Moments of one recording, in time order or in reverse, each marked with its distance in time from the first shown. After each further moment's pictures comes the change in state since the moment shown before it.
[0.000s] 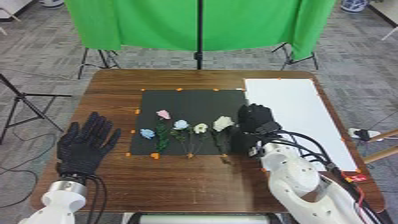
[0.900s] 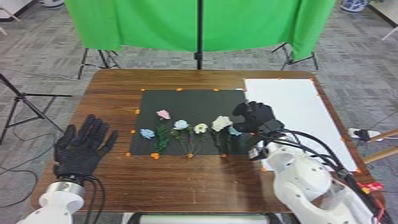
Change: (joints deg) left arm 0.7 0.0 -0.7 -0.4 -2.2 2.4 0.6; right arm -5.2 0.0 6.1 -10.7 3.0 -8.8 0.1
